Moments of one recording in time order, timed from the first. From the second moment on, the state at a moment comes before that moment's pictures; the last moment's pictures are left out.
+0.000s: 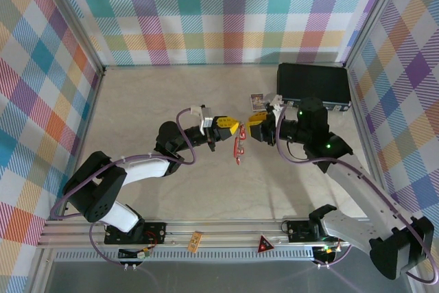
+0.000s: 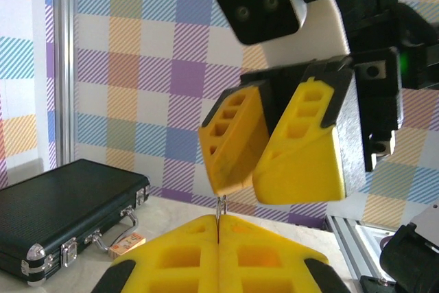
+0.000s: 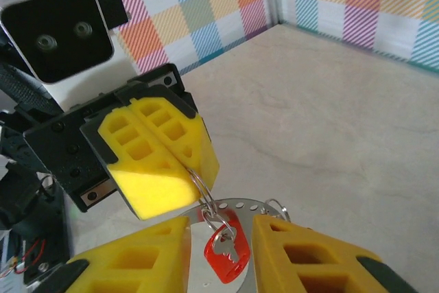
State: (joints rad) left arm -0.66 1.51 0.65 1.19 0.67 -0.30; right arm 0.47 1.01 0.89 -0.23 -0.66 0.03
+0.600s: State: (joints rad) left arm -0.66 1.50 0.66 1.19 0.67 -0.35; right arm 0.45 1.07 0.89 -0.12 -0.79 0.09
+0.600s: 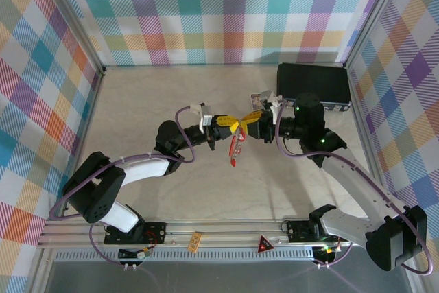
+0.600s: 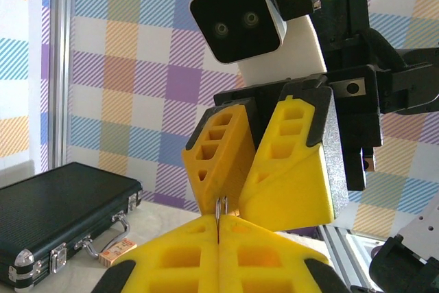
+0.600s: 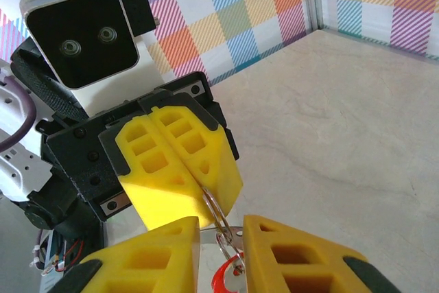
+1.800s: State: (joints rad) left arm -0.66 1.50 0.67 1.19 0.70 -0.39; right arm 0.42 1.12 0.87 -0.05 -0.92 0.12
